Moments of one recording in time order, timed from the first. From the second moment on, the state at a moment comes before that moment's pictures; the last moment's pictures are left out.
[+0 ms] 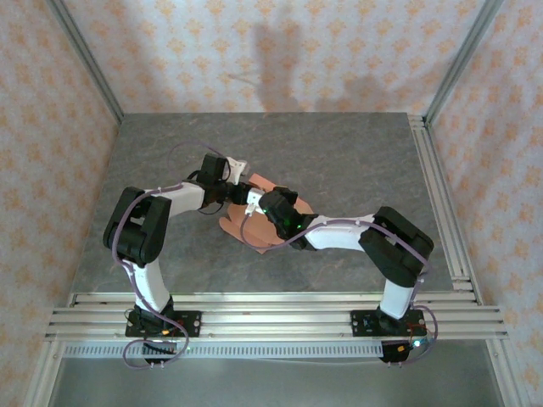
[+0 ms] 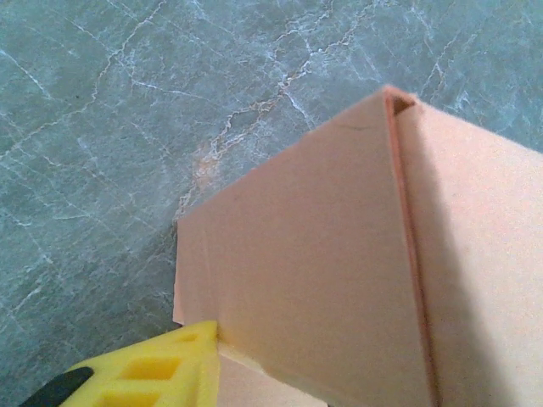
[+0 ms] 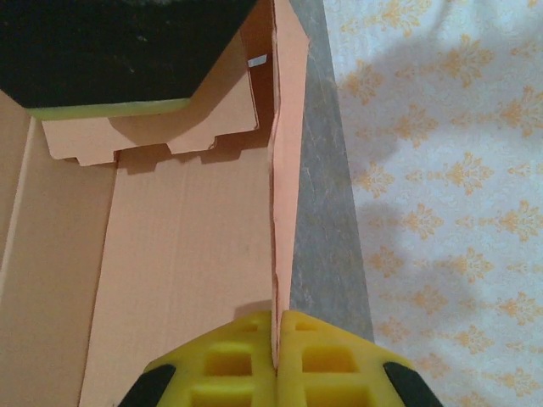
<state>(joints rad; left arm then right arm) -0.26 1.84 1.01 -0.02 0.51 -0.17 0.92 1.78 0.95 0.25 0.70 -0.91</state>
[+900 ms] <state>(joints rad) -0.26 1.87 1.01 0.06 0.50 -0.21 0.89 1.76 1.01 0.12 0.61 -0.82</state>
